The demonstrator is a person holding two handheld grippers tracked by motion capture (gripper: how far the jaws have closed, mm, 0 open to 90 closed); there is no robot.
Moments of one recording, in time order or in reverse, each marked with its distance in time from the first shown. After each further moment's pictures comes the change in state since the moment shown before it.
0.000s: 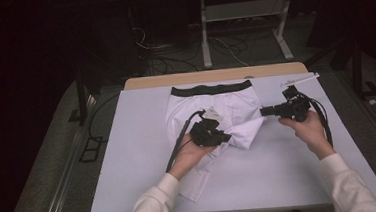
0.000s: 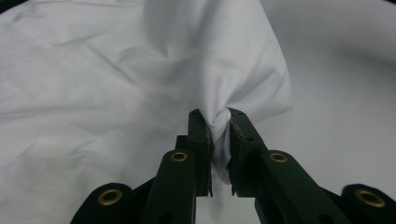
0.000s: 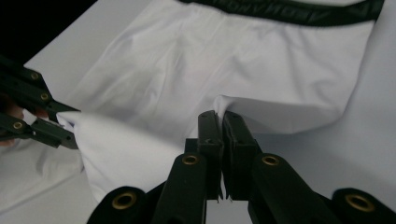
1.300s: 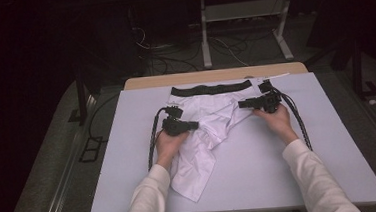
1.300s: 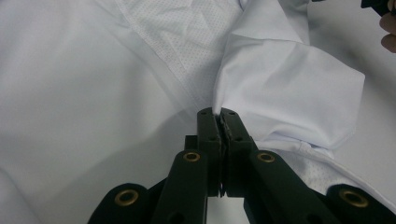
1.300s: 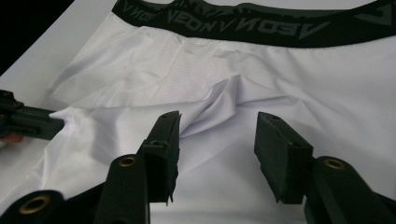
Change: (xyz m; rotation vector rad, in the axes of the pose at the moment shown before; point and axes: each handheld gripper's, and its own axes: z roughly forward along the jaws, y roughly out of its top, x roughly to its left) left arm 0.101 -0.051 -0.009 -0.065 0.104 -0.389; right arm -0.031 0.025 0.091 -0.041 -0.048 0.106
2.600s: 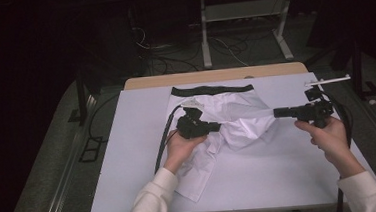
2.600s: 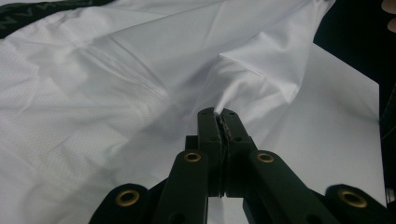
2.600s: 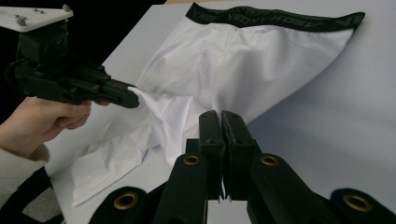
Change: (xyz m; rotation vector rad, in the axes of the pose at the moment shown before) left arm -0.091 0.017 -0.021 -0.026 -0.186 0.238; right arm 0.043 -0.042 -0.156 -0.034 0.103 0.036
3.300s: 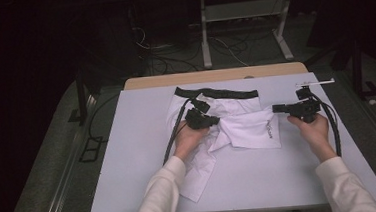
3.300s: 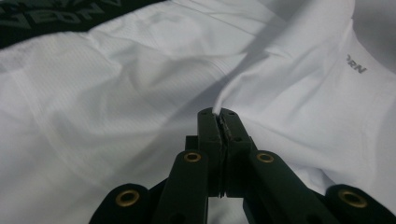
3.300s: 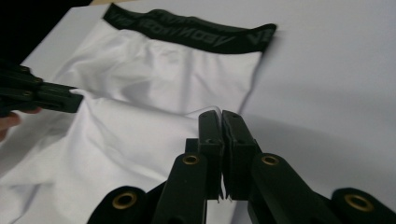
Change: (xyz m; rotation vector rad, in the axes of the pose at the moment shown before) left arm 0.047 0.013 0.054 0.122 0.203 0.023; right arm -0.073 -0.001 0.055 -0.031 -0.165 0.036
